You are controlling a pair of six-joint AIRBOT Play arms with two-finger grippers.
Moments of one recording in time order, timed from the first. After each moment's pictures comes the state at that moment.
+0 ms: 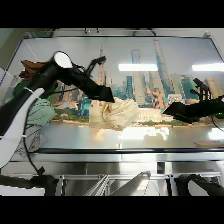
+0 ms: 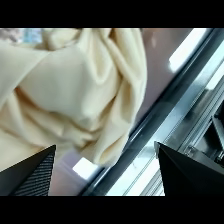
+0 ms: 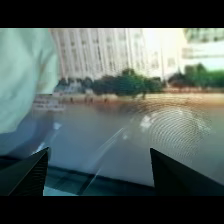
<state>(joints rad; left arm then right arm) -0.30 -1.63 1.54 0.86 -1.44 -1.24 -0.16 -1.07 0.81 -0.98 1.20 1.40</state>
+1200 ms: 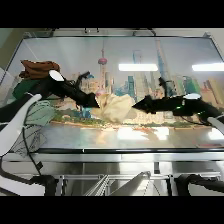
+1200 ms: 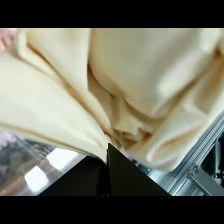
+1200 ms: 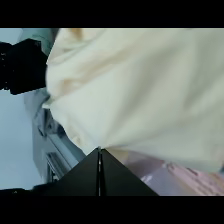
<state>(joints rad) -0.16 -1.67 1.38 0.77 -1.33 -1.17 0.02 -1.39 0.83 -0.20 1.11 0.89</state>
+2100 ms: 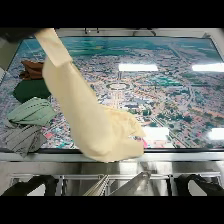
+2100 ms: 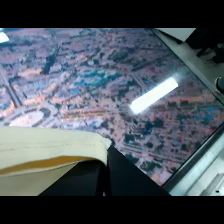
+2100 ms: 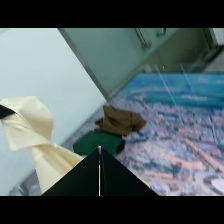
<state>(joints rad) -0.04 -1.13 1.75 0.77 -1.40 -1.34 -0.22 -0.94 1.33 -0.28 1.21 1.03</state>
